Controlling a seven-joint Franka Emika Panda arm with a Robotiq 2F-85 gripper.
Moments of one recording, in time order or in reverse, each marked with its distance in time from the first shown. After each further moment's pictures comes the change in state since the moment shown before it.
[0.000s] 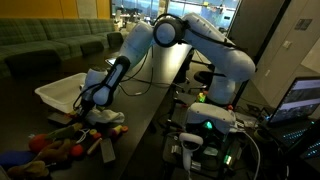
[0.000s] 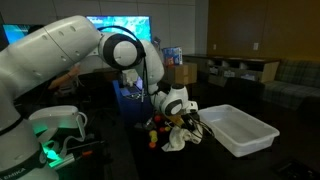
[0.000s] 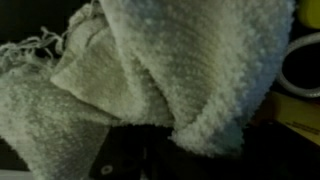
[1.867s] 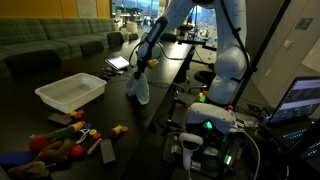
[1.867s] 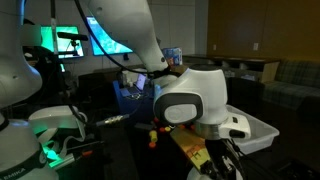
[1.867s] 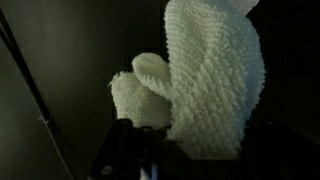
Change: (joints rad) arm -0.546 -0.649 -0.100 -0.683 0.065 -0.112 -0.341
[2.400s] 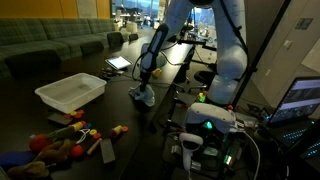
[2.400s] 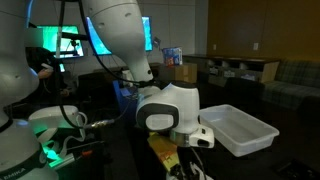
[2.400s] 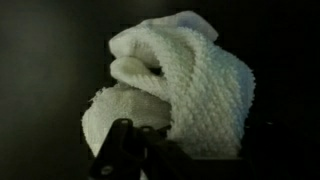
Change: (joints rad) arm 0.129 0.020 -0.048 -0.144 -0.030 0.002 0.019
